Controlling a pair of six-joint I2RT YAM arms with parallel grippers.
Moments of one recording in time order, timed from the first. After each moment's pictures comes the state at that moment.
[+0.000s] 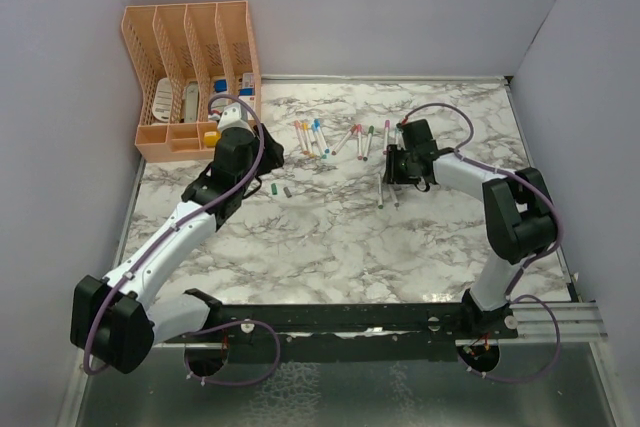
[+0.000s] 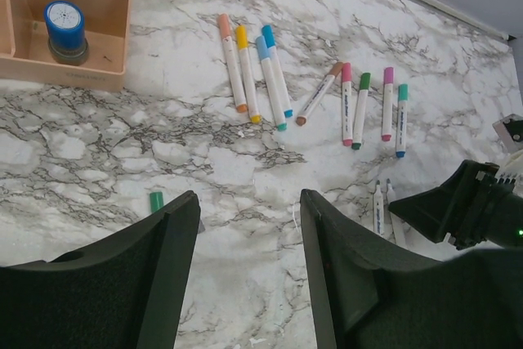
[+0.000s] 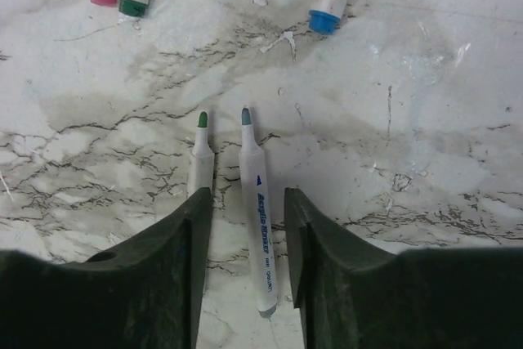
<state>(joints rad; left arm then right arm) -0.45 1.14 0.88 -0.15 -0.23 -0.62 0.34 1.78 1.05 -0.21 -0.02 0.30</state>
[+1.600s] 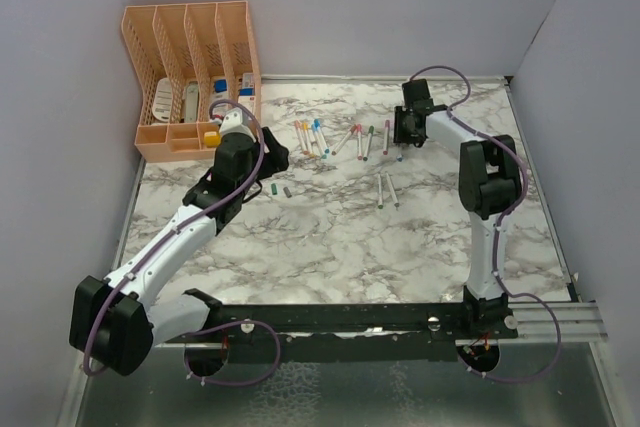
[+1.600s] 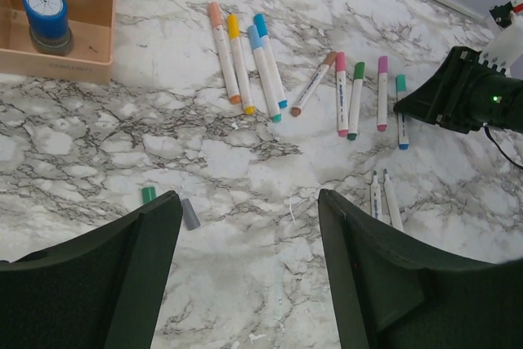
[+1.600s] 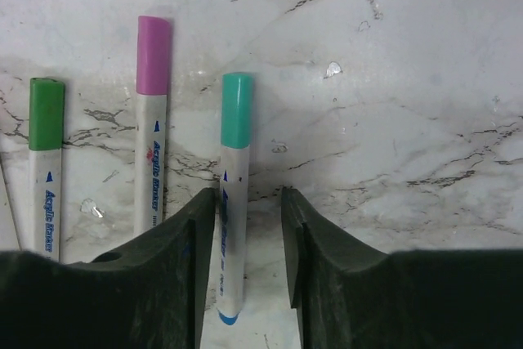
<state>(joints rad) -0.45 1.12 0.82 -0.10 -0.20 -0.63 0.22 2.20 1.66 -0.39 0.11 0.22</state>
